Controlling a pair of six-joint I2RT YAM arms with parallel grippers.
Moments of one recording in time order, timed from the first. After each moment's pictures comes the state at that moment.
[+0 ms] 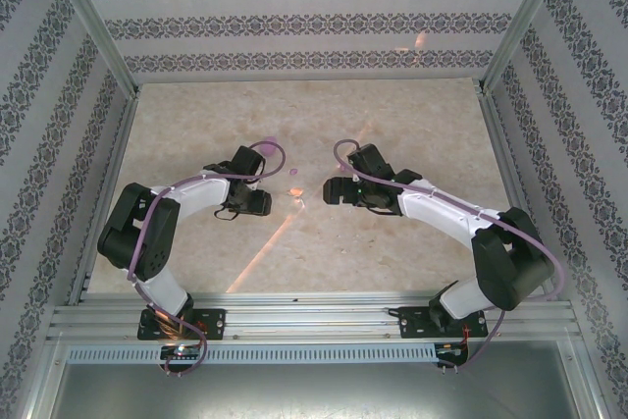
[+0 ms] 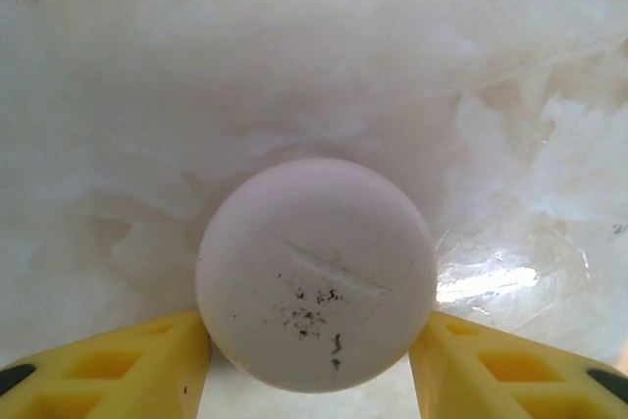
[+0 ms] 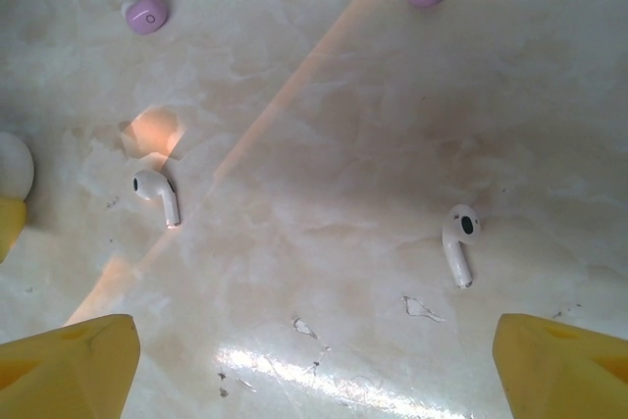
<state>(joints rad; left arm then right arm) -0.39 1.69 0.94 -0.52 0.05 -0.29 0.58 1.48 0.91 -0.41 -0.07 0.57</state>
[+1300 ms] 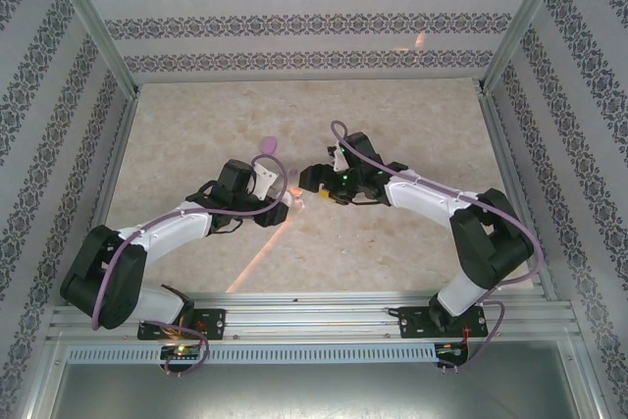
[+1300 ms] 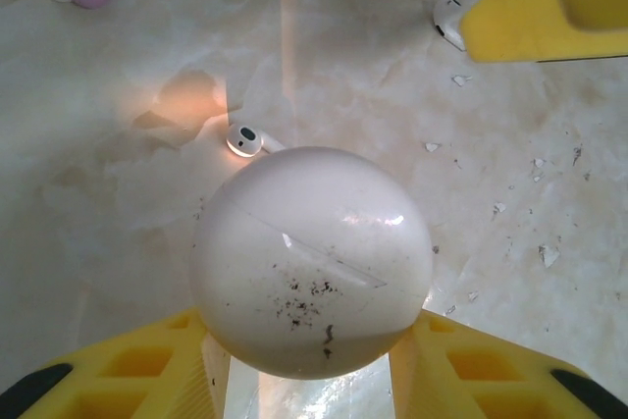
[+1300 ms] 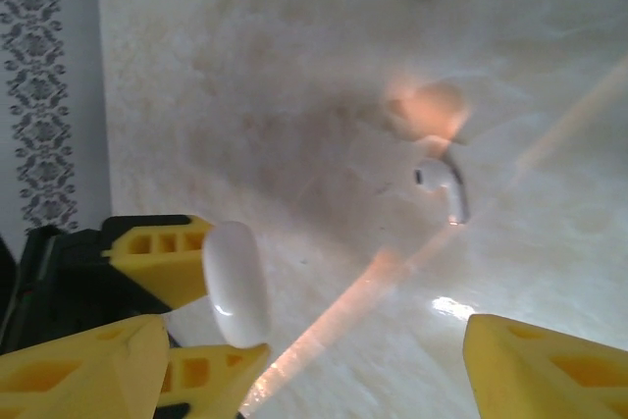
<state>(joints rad) -0.45 1.38 0.68 -0.15 0.40 -0.12 0.58 1.63 1.00 -0.18 -0.53 0.84</state>
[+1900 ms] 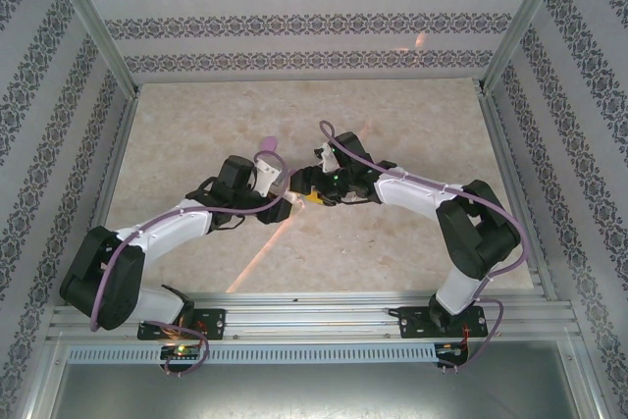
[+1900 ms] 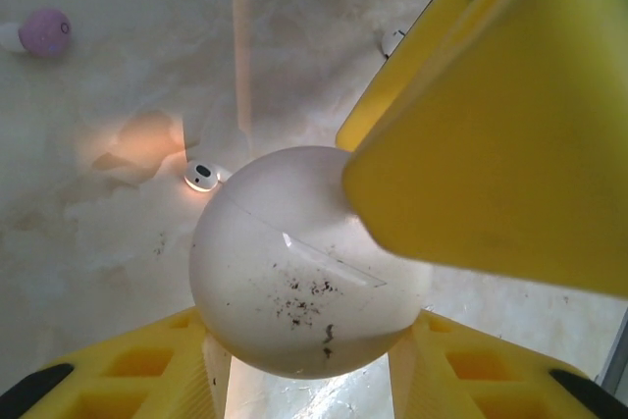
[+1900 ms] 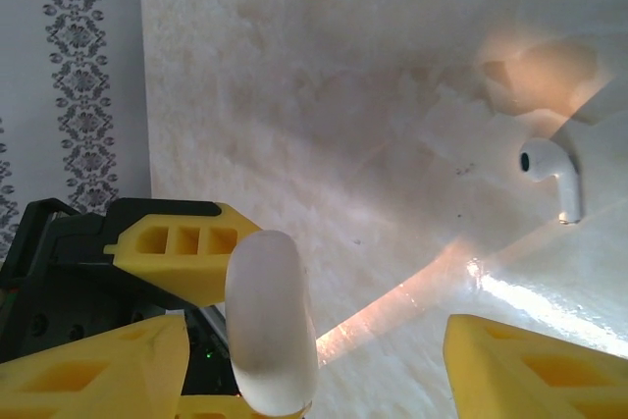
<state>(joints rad) -0.46 1.37 0.71 -0.15 0.45 -0.12 0.61 1.71 1.04 -0.13 -0.65 0.86</state>
